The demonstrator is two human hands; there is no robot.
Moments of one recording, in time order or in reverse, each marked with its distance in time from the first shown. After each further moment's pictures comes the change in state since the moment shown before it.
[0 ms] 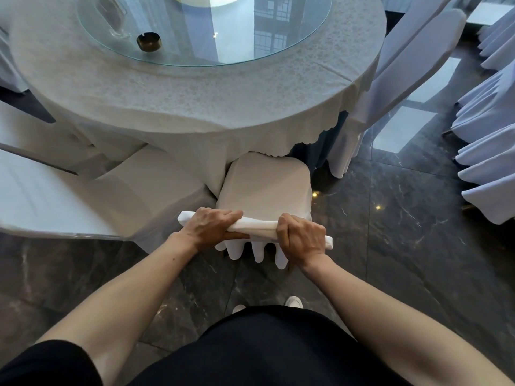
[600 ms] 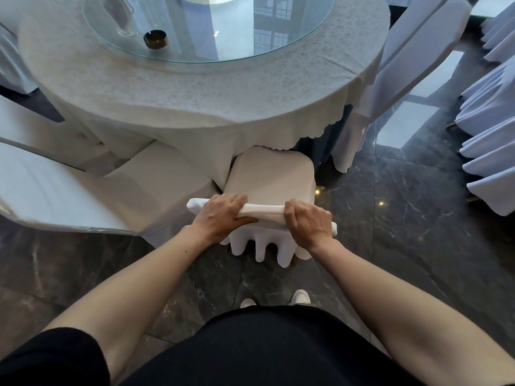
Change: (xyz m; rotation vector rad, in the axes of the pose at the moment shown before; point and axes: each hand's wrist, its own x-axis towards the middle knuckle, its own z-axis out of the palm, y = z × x) left_hand -0.012 -0.001 0.003 -0.076 0.045 -0.132; right_hand 0.005 -0.015 -0.001 0.041 -0.133 0.068
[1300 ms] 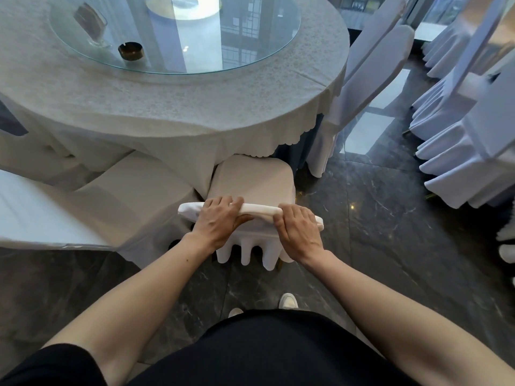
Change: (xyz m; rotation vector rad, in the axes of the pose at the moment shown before) left_hand -0.008 0.011 0.007 0.111 0.053 -0.041; right_hand -0.037 -0.018 -0.002 0.005 0.016 0.030
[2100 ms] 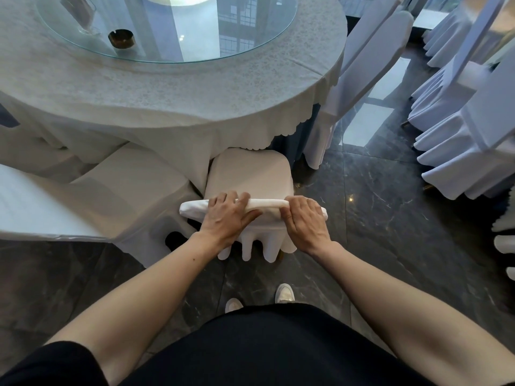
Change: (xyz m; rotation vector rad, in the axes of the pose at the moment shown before) left_hand -0.003 0.036 0.016 -0.055 0.020 -0.053; right_hand -0.010 0.031 -0.017 0.014 -0.057 0.007
